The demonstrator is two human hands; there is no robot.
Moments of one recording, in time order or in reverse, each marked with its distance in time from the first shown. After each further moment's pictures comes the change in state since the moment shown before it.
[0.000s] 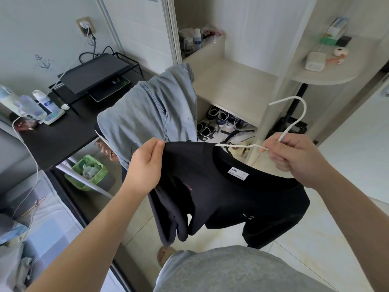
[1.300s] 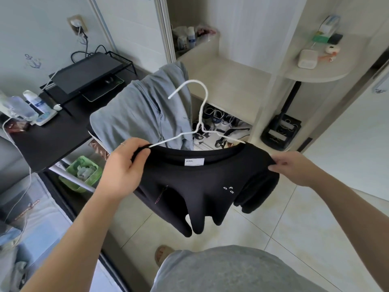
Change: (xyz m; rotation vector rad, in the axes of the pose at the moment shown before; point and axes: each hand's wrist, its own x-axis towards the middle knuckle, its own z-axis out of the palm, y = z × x) left_hand -0.003 -0.020 -0.031 0.183 0.002 0.293; right_hand 0.000 0.054 -0.040 -0.832 -0.111 0.298
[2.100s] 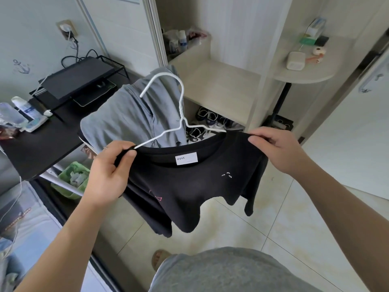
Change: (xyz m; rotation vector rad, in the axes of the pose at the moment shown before) left_hand 0.001 -0.007 0.000 -0.116 0.085 0.029; right_hand -0.014 -0.064 -0.020 0.340 0.364 -0.314
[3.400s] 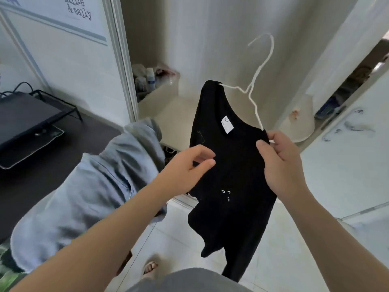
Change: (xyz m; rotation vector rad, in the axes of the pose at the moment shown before) left_hand 0.275 -0.023 0.139 -0.327 -0.650 0.053; right_hand 0.200 -0.067 0.028 0.025 0.560 0.223
